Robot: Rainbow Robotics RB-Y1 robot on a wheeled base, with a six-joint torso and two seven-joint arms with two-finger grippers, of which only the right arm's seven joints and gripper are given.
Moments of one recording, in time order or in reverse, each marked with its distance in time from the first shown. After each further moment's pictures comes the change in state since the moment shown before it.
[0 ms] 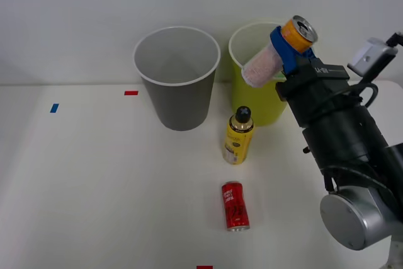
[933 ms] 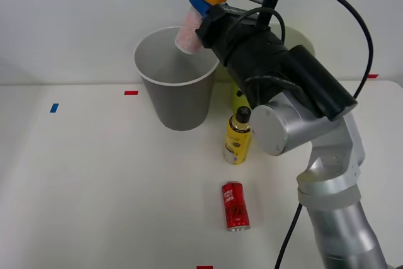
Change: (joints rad) arm -0.481 0.228 0.010 0.321 0.059 0.330 0.024
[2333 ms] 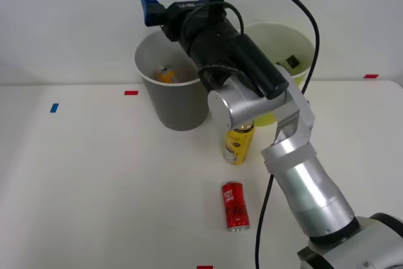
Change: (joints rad) arm -0.228 0.019 0.053 0.384 0.098 -0.230 0.079
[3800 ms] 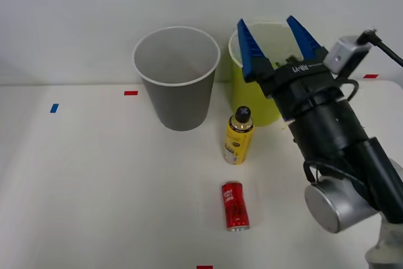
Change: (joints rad) arm 0.651 -0.310 -0.018 -0.600 -0.018 -0.245 -0.087
